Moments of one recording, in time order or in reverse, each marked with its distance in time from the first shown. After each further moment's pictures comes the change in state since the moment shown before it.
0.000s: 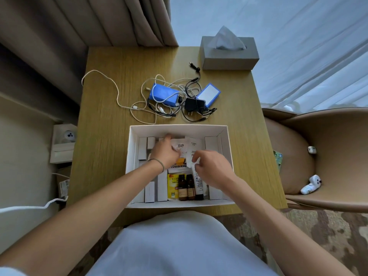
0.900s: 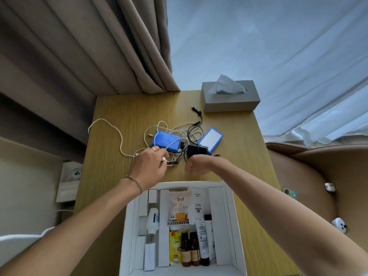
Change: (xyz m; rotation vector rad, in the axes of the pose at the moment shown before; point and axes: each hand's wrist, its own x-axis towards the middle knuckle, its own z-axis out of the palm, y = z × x) left_hand 0.067 0.039 -0.114 0.385 0.196 0.426; right_hand 0.195 -0.007 -0.073 -0.161 -0.631 -0.050
